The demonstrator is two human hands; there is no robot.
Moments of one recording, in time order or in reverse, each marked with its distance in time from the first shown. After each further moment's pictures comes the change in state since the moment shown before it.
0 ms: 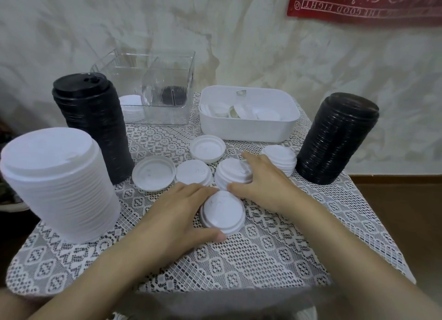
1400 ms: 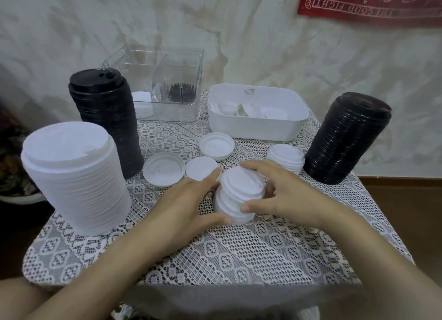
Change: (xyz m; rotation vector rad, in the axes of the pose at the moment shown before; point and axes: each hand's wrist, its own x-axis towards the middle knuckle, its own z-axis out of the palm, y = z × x) left_hand 0.003 -0.003 -0.004 -0.171 0.023 -0.073; right_hand -0.032 0.007 -0.014 0.109 -0.124 -0.222
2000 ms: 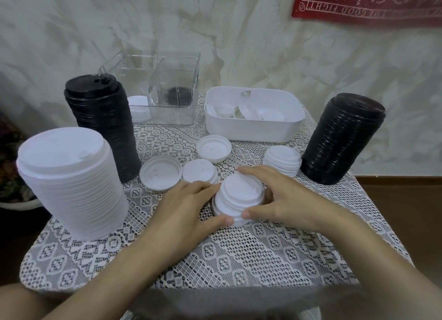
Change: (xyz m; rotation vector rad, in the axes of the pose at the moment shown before) left_hand 0.000 -0.004 0.016 0.106 0.109 0.058; right_hand -0.004 0.004 -0.003 -0.063 -0.063 0.025
